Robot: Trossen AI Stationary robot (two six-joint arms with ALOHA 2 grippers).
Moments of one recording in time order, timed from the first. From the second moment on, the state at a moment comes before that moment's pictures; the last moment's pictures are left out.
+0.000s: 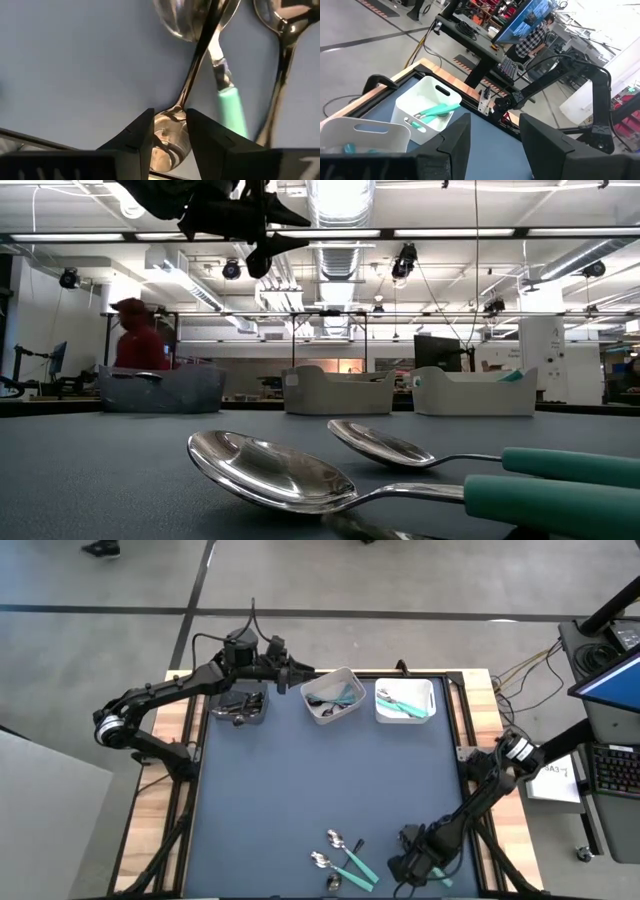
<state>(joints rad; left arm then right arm) 0.62 1.41 1.09 0.16 0.59 -0.47 0.83 1.80 1.05 -0.59 -0.24 2.05</state>
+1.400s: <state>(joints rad) 0.62 1.41 1.09 0.16 0.59 -0.43 0.76 1.70 0.97 -0.53 -0.15 1.74</state>
